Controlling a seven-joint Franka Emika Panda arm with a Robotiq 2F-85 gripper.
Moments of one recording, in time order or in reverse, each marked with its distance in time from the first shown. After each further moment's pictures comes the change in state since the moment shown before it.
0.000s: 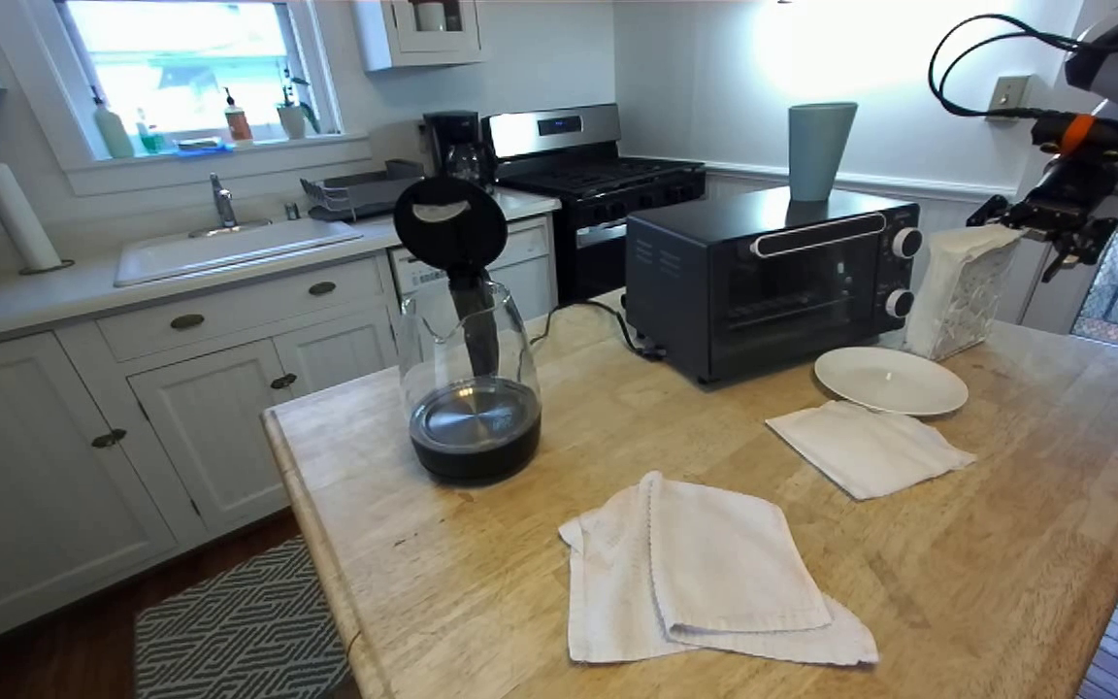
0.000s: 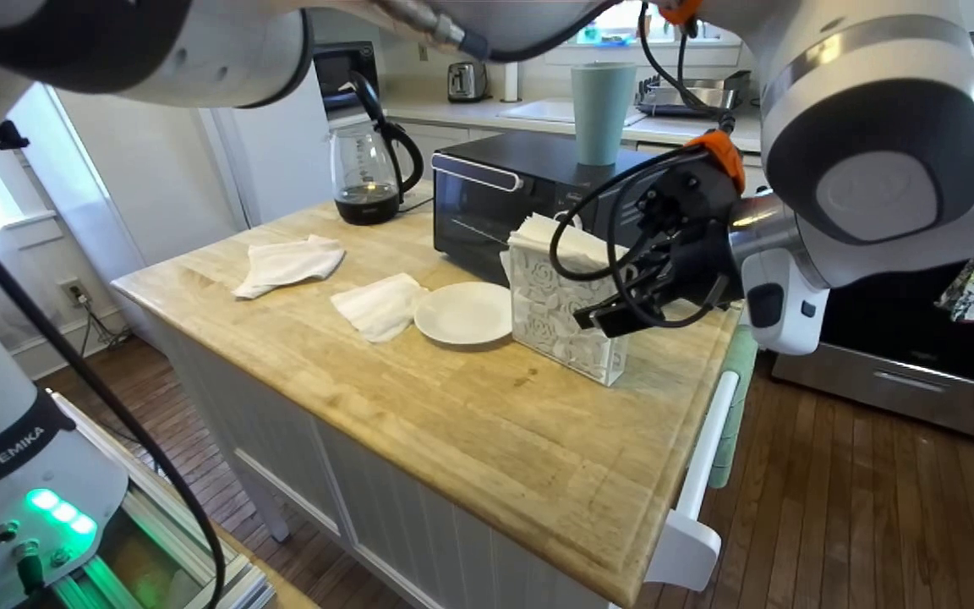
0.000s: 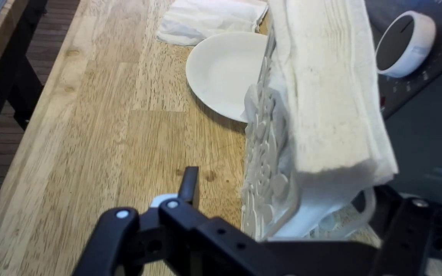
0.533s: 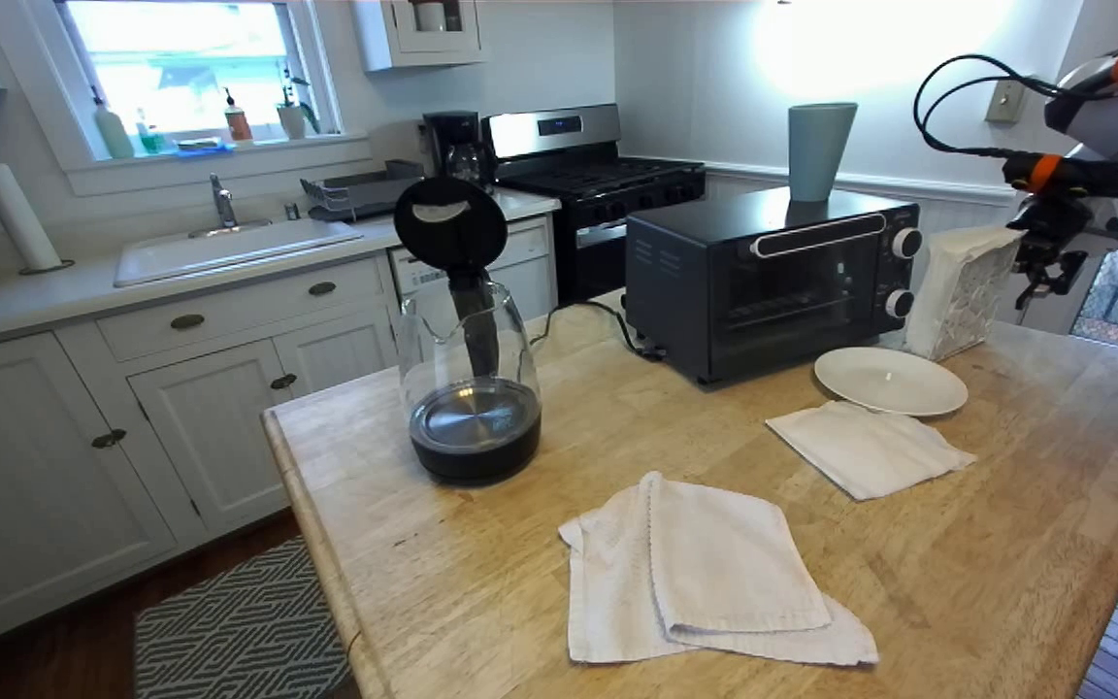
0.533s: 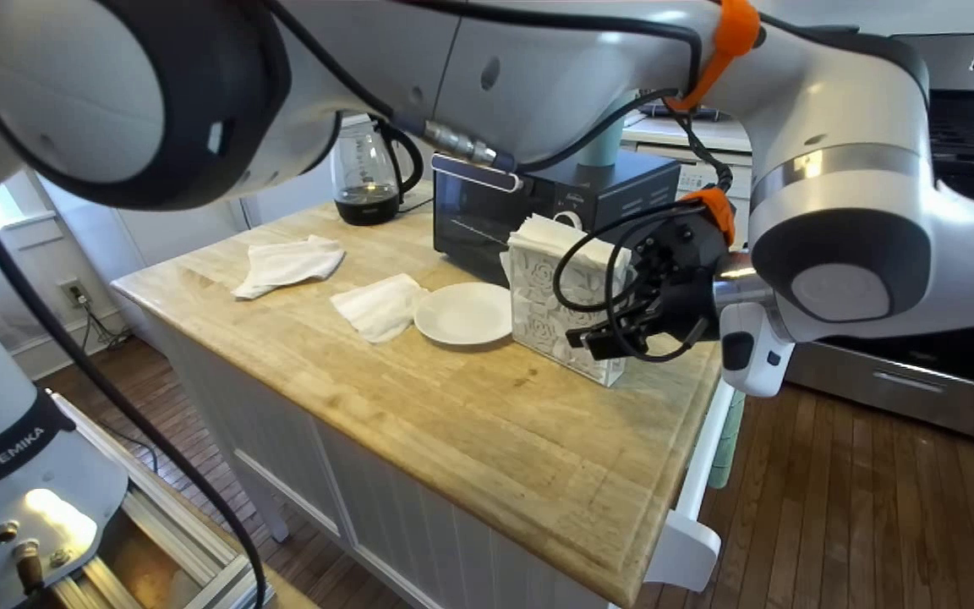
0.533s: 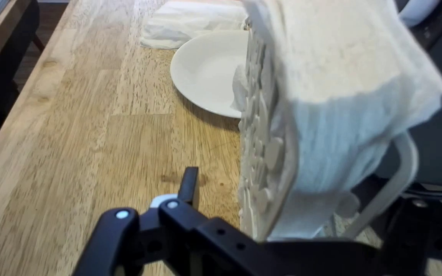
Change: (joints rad) arm -0.036 0.155 0.057 0.136 0.041 -0.033 0.114
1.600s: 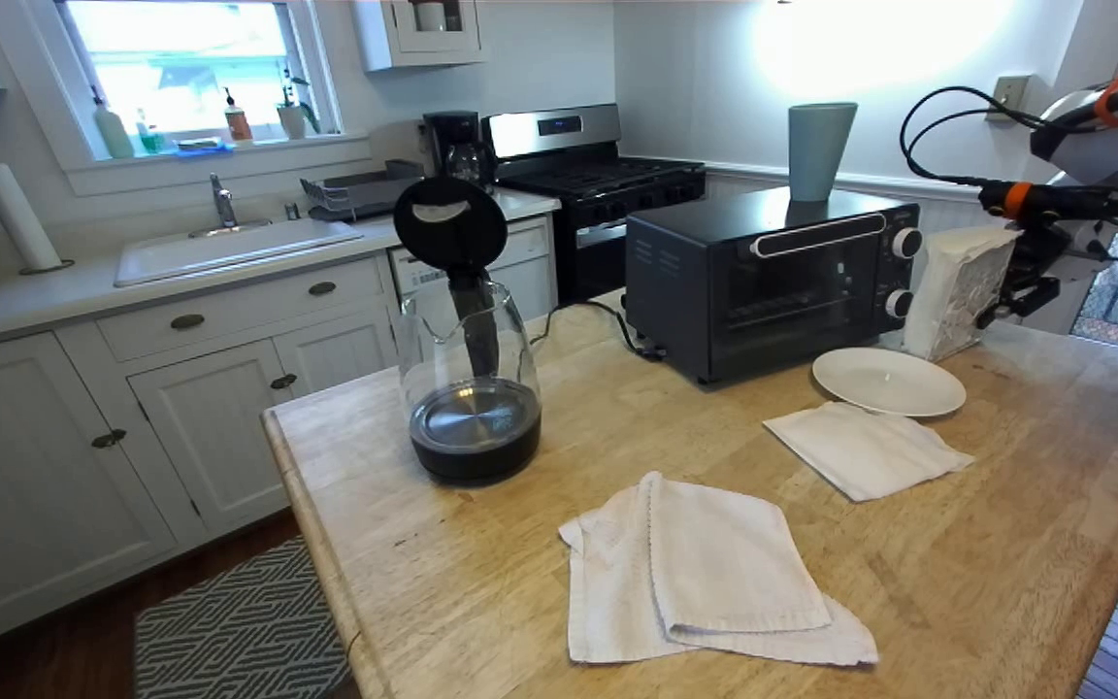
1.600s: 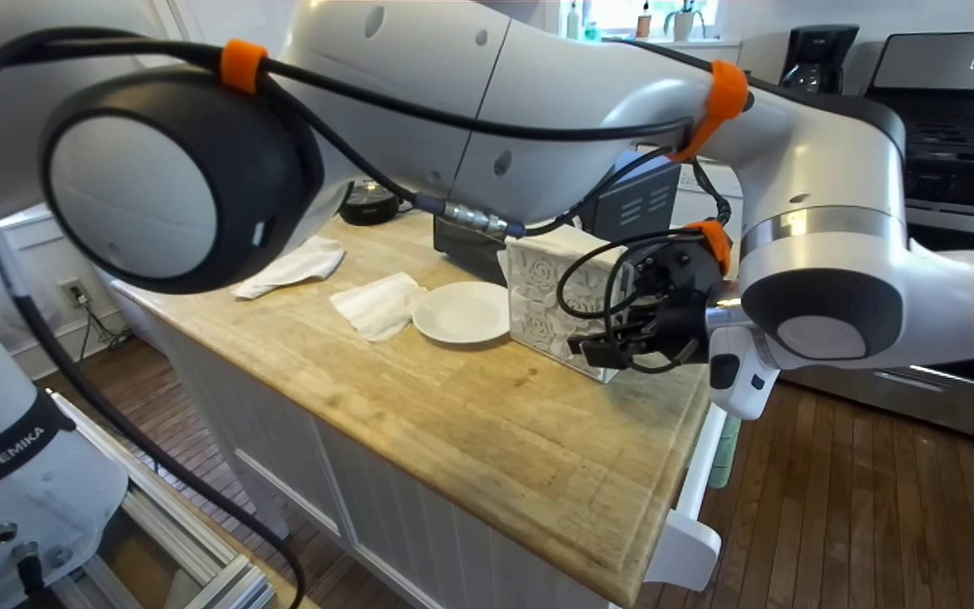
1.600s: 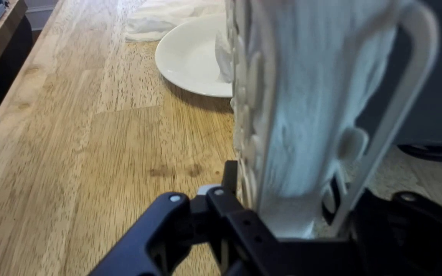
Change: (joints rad) arm -0.019 0.127 0.029 0.140 0.008 -0.013 0.142
